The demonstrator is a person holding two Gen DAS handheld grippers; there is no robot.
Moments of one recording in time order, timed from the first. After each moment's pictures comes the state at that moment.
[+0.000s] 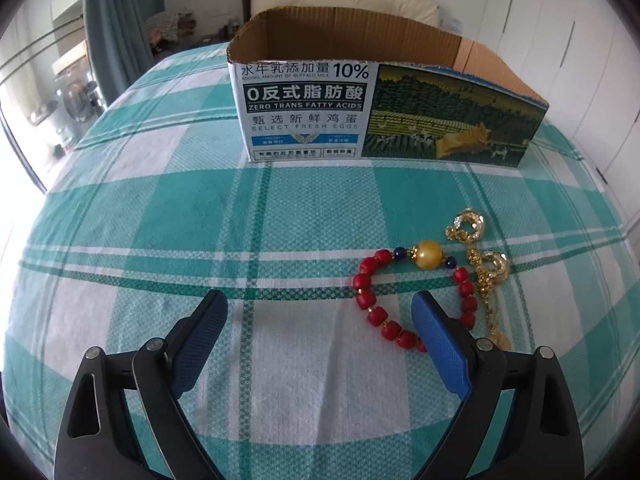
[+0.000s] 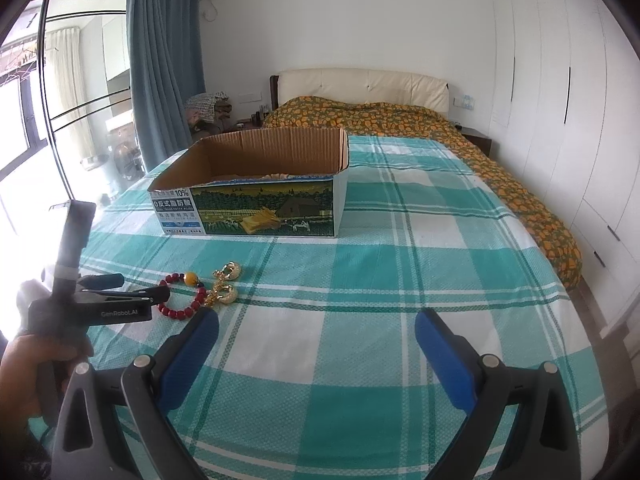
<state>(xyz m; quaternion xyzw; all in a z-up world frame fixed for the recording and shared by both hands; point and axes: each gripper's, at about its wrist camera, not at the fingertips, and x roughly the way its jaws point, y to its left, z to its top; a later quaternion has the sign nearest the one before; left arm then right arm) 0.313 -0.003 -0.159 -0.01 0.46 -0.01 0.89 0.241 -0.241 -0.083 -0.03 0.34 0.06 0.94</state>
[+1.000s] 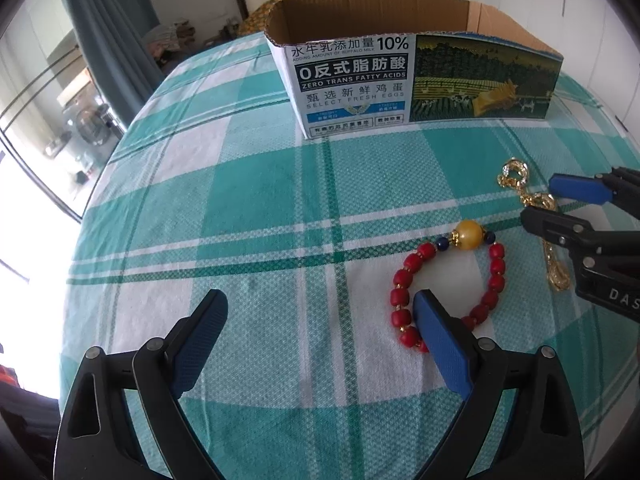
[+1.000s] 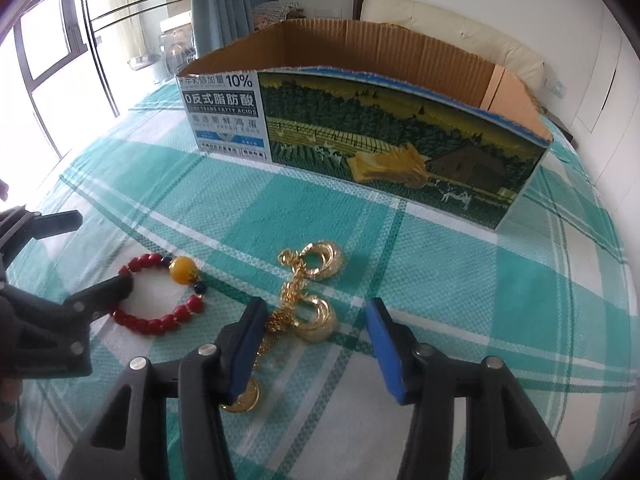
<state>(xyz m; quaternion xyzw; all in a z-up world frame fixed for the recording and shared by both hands) 0.296 0.018 -0.156 0.08 0.49 0.01 0.87 0.348 -0.134 -0.163 -0.12 0.47 0.17 0.86</state>
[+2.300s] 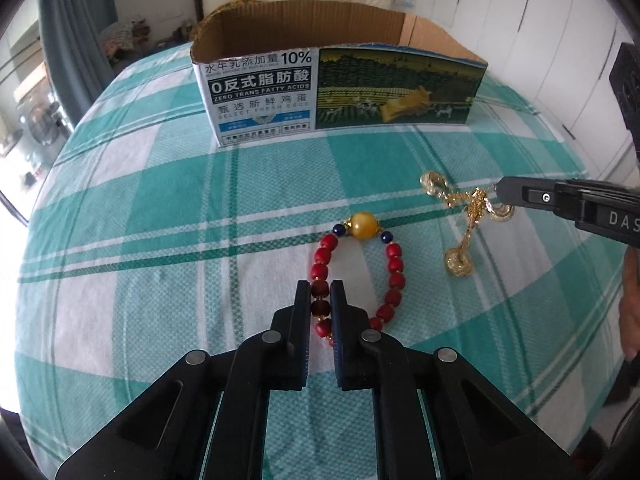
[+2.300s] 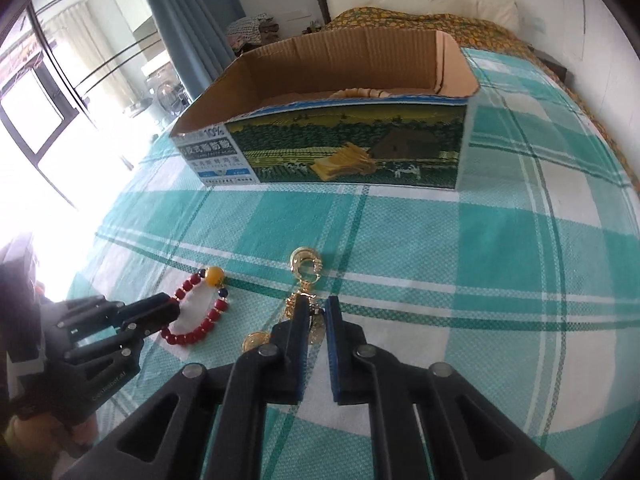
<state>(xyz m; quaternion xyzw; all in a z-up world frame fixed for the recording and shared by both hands) 0.283 -0.005 -0.145 0.01 0.48 -0.10 0.87 0.336 -0.200 -0.127 0.03 0.50 0.18 0.85</state>
